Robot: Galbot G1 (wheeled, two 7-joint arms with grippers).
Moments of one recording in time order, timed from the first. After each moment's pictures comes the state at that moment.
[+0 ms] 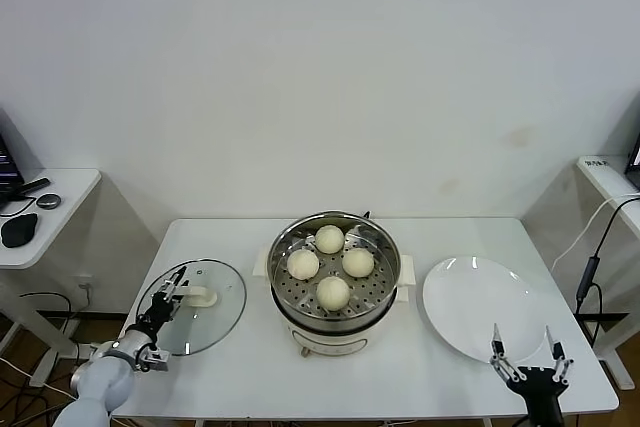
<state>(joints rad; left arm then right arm) 1.07 -1.07 -0.49 -1.20 1.26 -0.29 -0.23 -1.77 1.55 0.89 2.03 0.14 0.26 -0.16</state>
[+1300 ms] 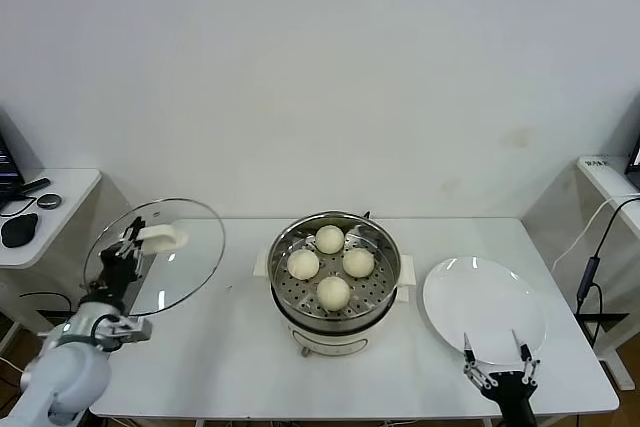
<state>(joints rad) 1.32 -0.84 -0.56 -1.94 0.82 0.23 -0.05 -1.77 1.51 0.81 1.98 0.07 0.29 -0.18</state>
